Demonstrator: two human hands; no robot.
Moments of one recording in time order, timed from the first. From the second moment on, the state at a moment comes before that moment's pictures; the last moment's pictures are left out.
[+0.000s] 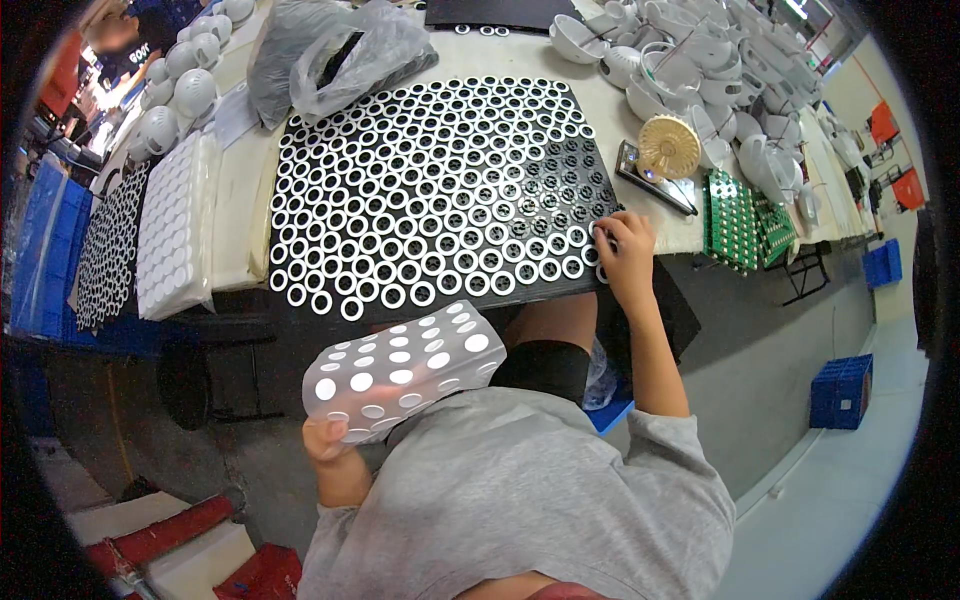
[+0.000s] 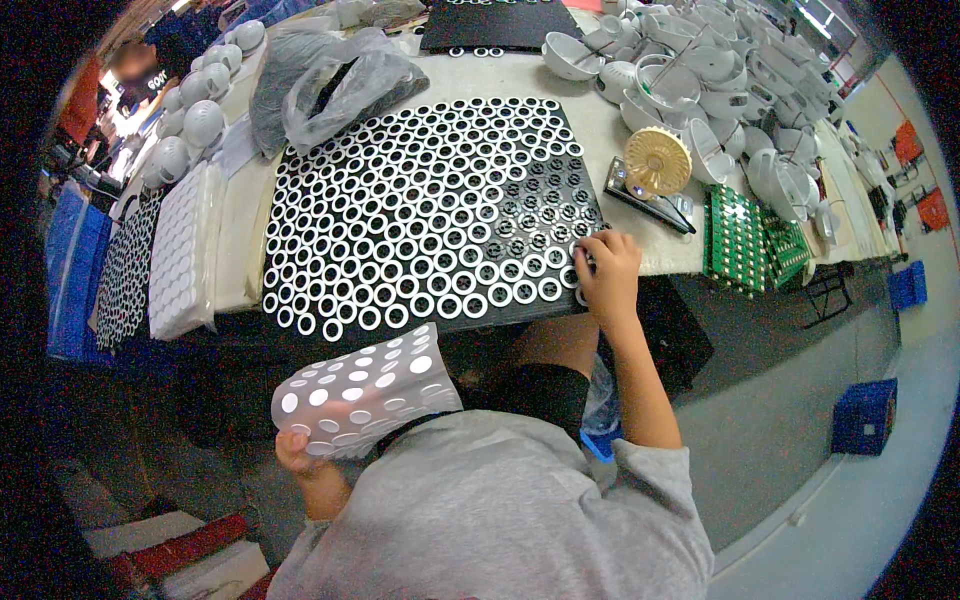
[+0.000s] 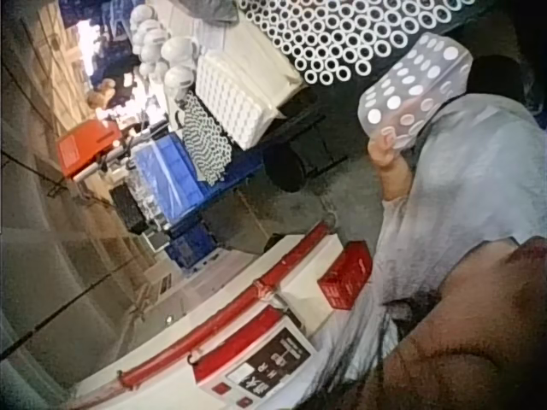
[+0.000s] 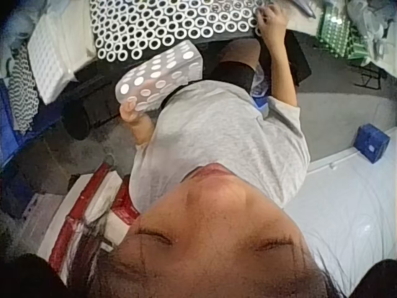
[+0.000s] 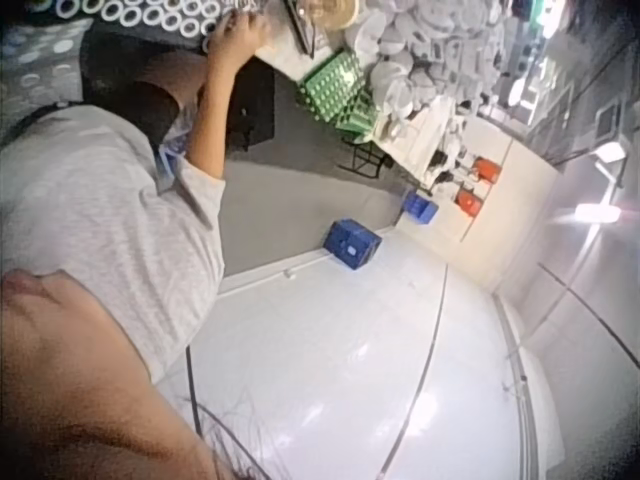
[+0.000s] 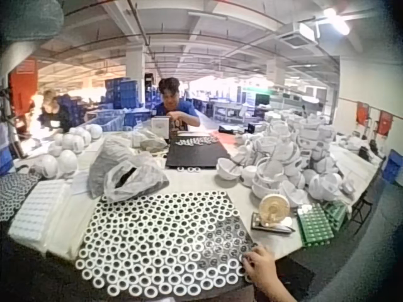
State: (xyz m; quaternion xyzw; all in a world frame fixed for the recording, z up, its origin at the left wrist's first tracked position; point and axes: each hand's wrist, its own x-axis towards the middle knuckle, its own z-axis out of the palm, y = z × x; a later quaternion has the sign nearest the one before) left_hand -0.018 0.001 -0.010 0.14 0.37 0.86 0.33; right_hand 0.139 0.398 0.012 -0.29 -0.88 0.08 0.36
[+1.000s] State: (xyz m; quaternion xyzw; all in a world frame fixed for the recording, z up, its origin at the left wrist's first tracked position) left_hand -0.009 0.051 0.057 0.16 0.30 0.84 0.43; right_hand 0.119 0.262 0.097 0.08 -0.83 0.43 0.36
